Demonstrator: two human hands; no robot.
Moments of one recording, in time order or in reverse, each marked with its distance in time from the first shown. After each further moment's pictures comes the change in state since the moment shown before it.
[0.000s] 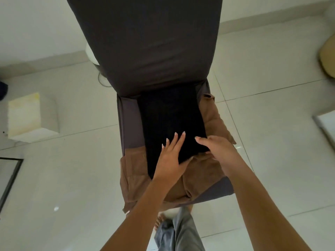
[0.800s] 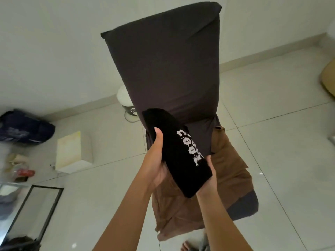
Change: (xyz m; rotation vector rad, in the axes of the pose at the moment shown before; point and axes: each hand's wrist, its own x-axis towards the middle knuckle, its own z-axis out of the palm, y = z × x) left_hand -0.039 0.108 -0.195 -1.276 0.068 -0.402; right_hand -0.046 -0.024 0.087 1.415 -0.275 0.168
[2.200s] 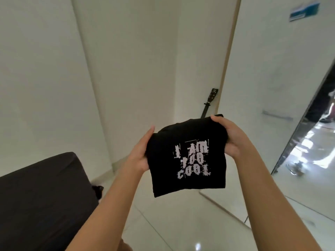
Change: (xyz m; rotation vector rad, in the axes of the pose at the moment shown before) left_hand -0.130 0.070 0.435 0.172 -0.788 -0.047; right_hand -0.480 -0.383 0.107 -0.560 0.030 -1.049
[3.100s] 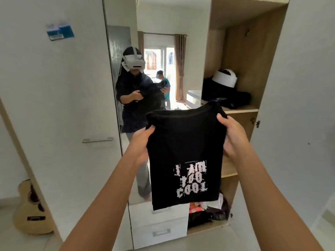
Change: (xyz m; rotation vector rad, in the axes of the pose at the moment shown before) left_hand 0.167 -0.239 0.475 0.342 -0.748 -0.095; right_hand -0.174 -0.183 -0.398 0.041 1.001 -0.646
